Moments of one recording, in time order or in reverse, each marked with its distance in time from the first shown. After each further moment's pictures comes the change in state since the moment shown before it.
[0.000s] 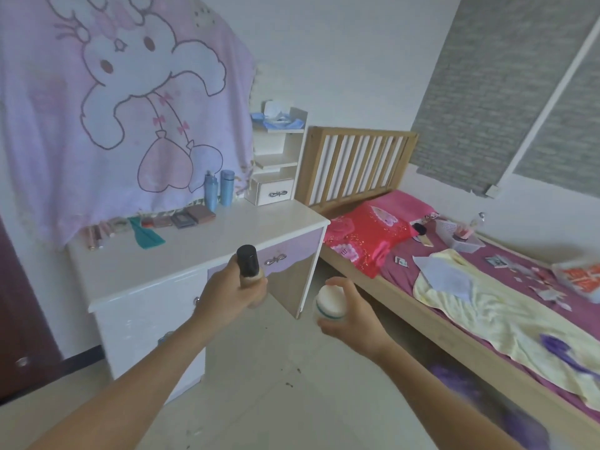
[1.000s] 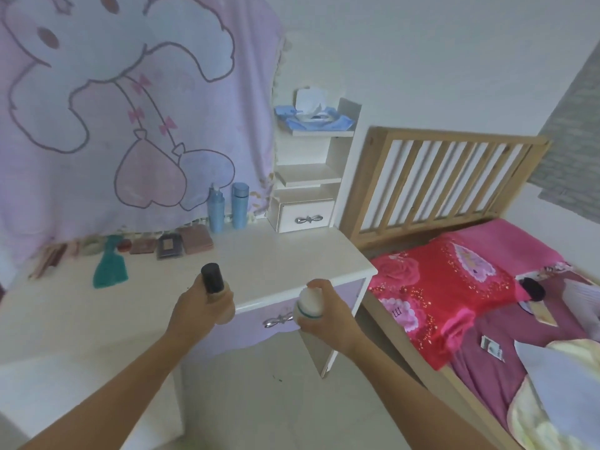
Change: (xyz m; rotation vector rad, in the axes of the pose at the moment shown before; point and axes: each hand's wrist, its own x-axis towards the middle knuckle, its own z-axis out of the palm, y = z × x) left_hand 0.296 -0.141 0.092 -0.028 0.372 -0.348; right_hand 0.398 0.146 -0.015 0.076 -0.313 -0.105
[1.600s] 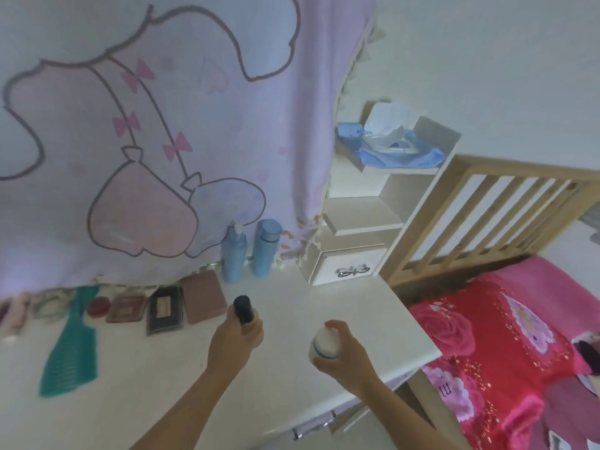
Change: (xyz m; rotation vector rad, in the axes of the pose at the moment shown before) left_hand 0.247 -0.086 0.013 0.062 0.062 -0.194; right_hand 0.251 0.019 0.063 -0.175 -0.021 0.174
